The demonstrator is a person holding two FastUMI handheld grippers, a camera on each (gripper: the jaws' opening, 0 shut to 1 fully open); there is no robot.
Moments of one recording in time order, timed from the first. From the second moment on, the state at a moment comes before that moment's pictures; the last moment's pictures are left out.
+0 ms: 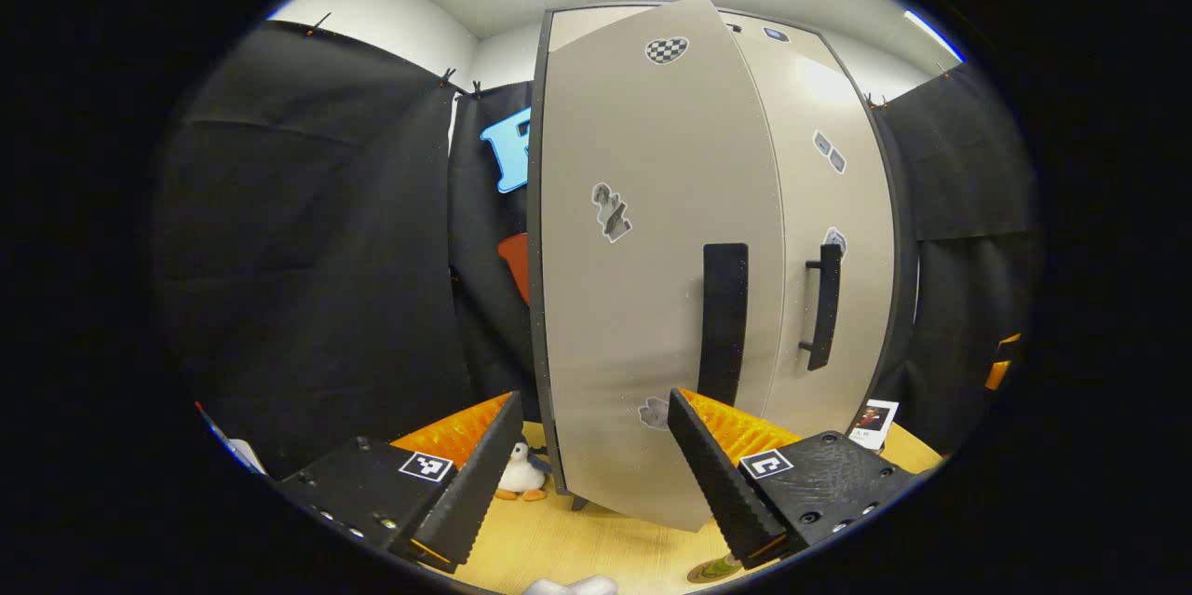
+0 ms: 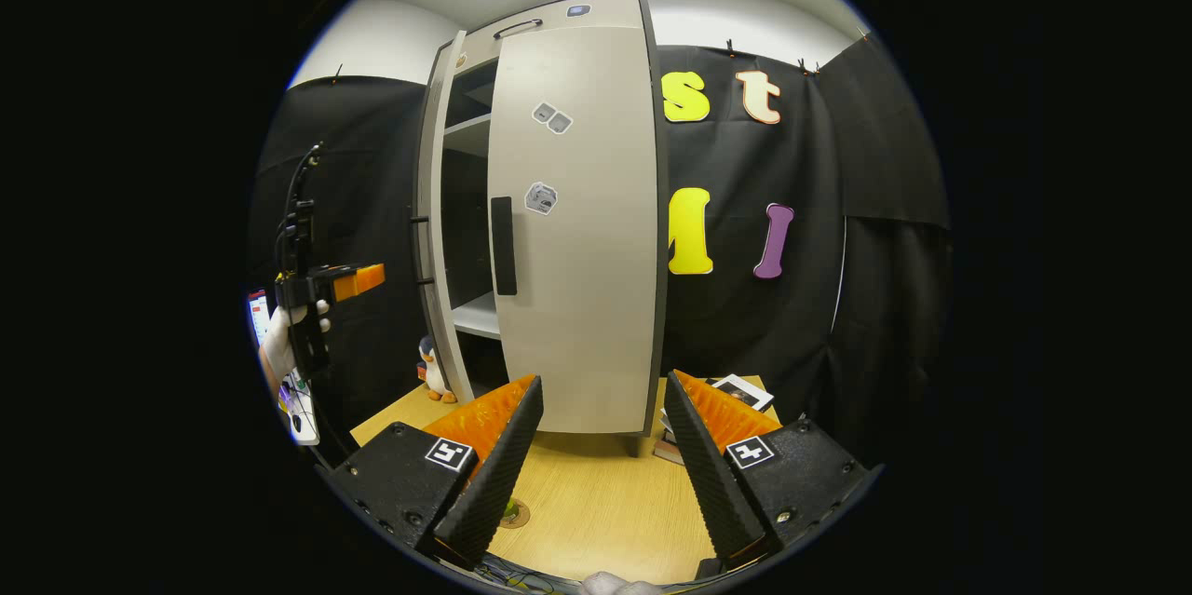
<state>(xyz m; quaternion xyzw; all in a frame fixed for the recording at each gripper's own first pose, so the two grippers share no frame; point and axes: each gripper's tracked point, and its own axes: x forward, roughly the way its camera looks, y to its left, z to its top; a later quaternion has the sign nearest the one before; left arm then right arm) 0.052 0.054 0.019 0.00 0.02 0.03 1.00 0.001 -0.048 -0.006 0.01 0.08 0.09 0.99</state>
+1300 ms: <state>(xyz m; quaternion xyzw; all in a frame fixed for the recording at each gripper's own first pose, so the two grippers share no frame) -0.040 0.043 -0.010 0.01 0.02 0.00 1.00 -0.024 0.009 0.001 0.00 0.05 0.02 1.00</state>
